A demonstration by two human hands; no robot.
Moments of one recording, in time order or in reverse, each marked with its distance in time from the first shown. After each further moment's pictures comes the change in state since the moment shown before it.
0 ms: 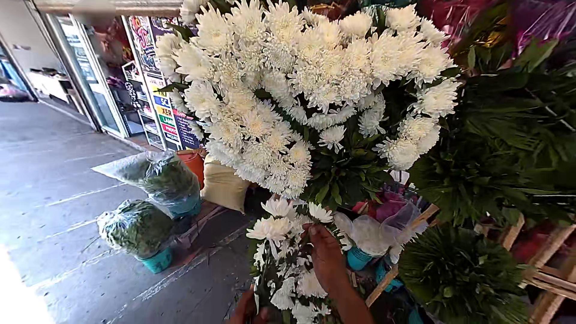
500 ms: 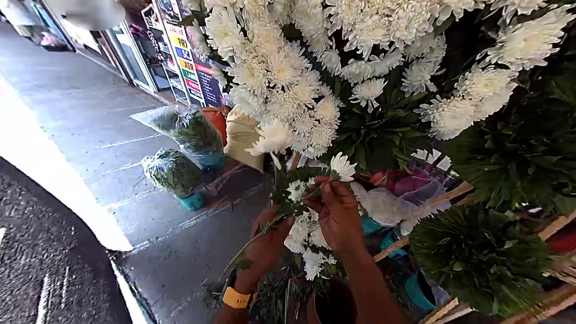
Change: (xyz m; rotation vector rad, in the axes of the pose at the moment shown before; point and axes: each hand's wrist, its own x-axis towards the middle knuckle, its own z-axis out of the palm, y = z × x) left_hand 0.057 0.058 0.000 -0.037 0.079 0.160; right_hand -0.022 -0.049 0.055 0.218 -0.148 -0.015
